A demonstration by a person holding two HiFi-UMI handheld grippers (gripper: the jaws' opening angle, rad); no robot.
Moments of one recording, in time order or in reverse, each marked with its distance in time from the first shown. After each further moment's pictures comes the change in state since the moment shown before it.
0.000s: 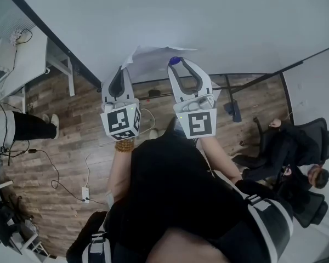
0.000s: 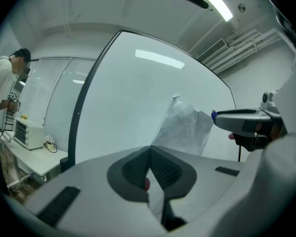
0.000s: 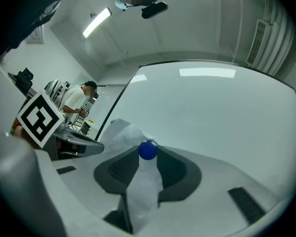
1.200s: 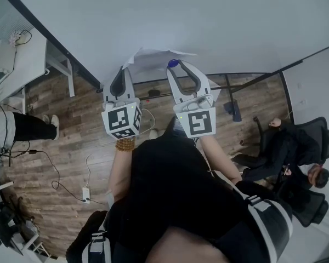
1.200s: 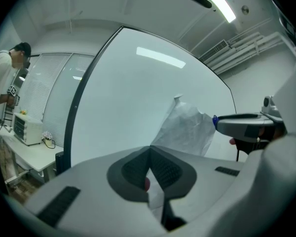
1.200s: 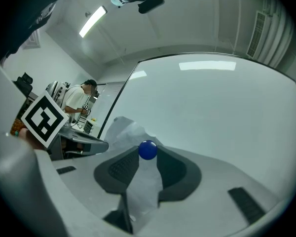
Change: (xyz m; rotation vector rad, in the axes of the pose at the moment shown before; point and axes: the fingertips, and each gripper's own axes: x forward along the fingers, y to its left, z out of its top) left arm 0.005 -0.006 -0.006 -0.028 0.015 -0.015; right arm -0.004 0.002 -0.013 -0.015 0.047 0.039
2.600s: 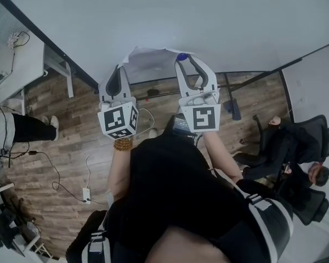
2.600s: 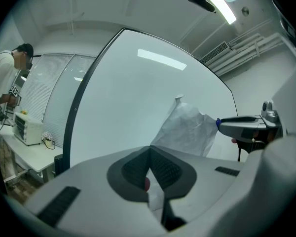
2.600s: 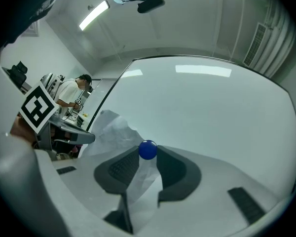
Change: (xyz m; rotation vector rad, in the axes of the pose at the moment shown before) left arm -0.002 0.002 0.011 -0.008 -0.028 0.008; right arm -0.009 -0.034 -0.001 -0.044 0.006 -0.100
